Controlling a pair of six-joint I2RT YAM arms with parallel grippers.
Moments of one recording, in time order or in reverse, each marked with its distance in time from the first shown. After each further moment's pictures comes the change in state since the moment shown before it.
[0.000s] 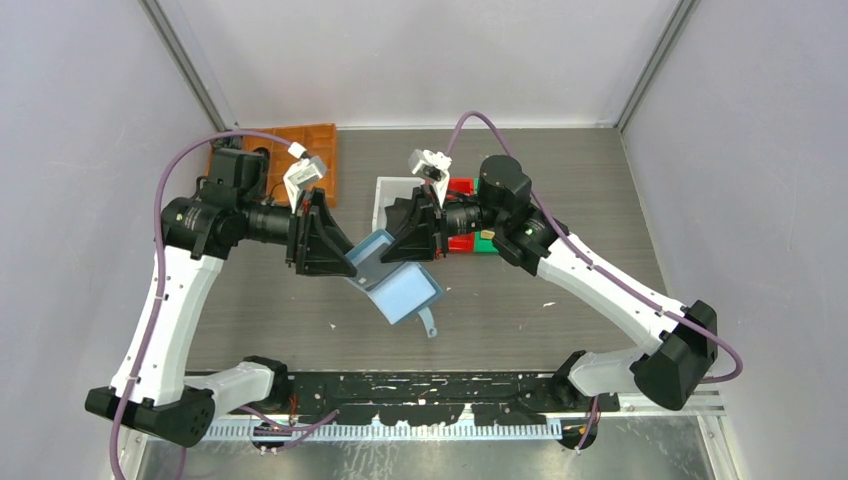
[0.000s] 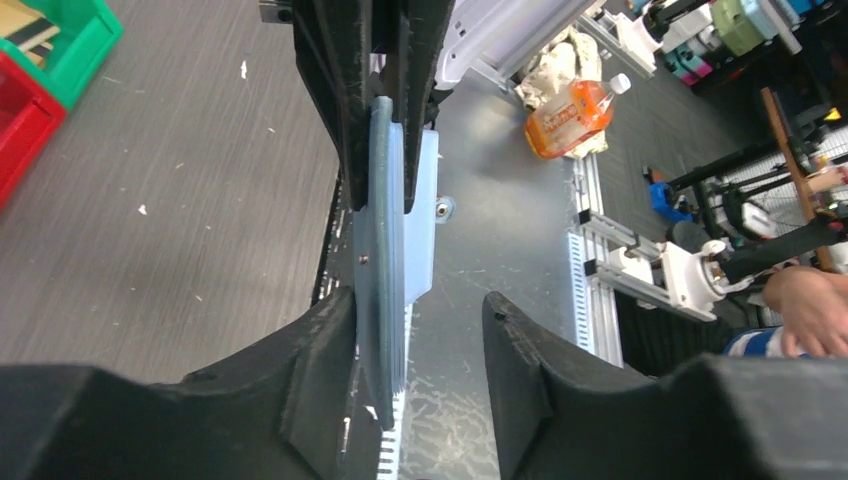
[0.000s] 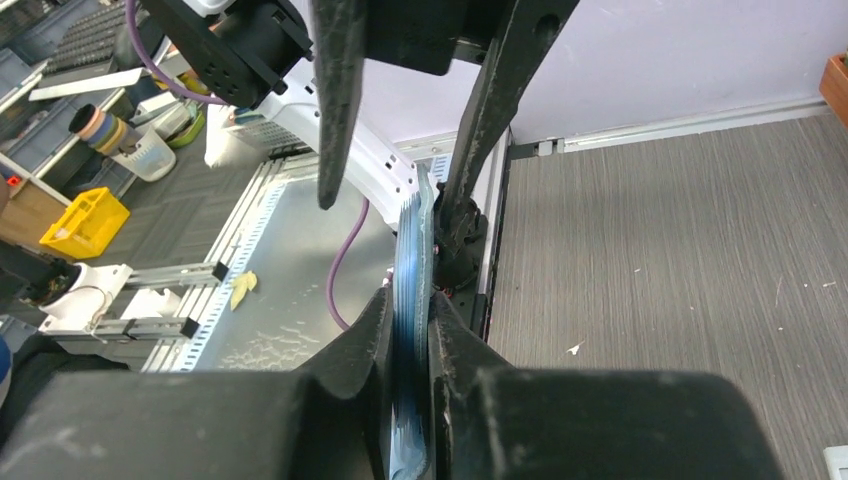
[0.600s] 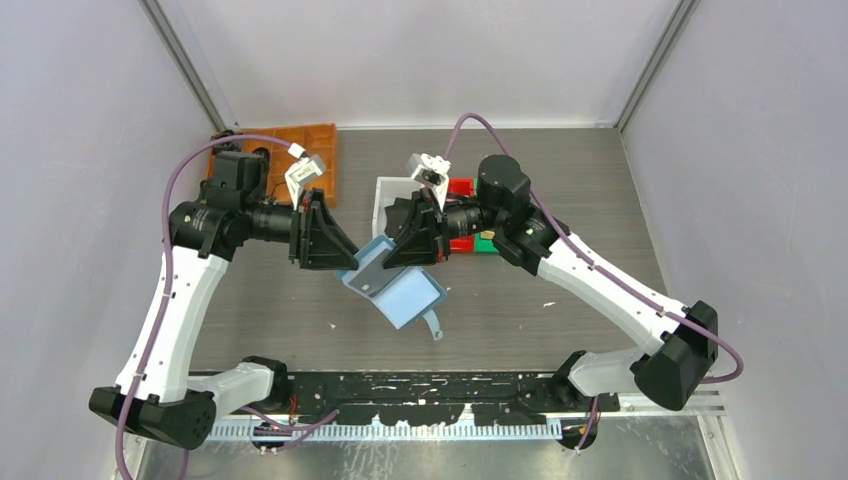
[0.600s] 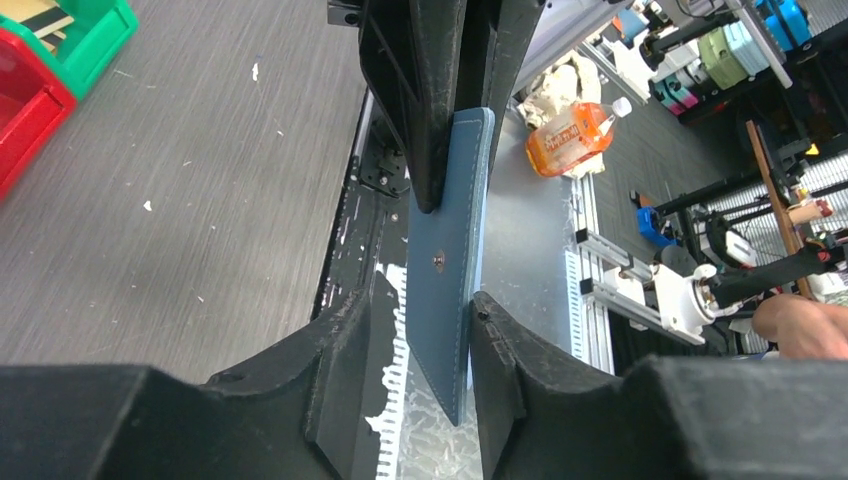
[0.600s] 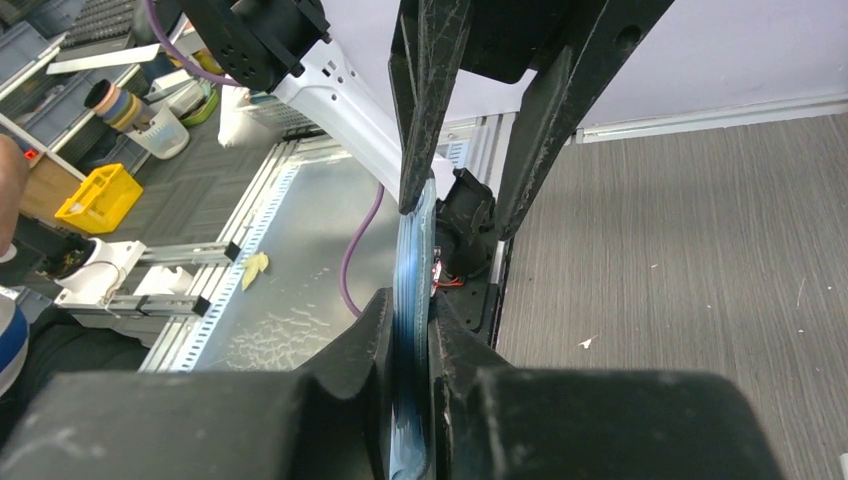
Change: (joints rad) left arm 0.039 -0.011 -0.101 0.149 0.027 -0.113; right arm 0.005 -0.005 0.009 -0.036 -0.049 -0.035
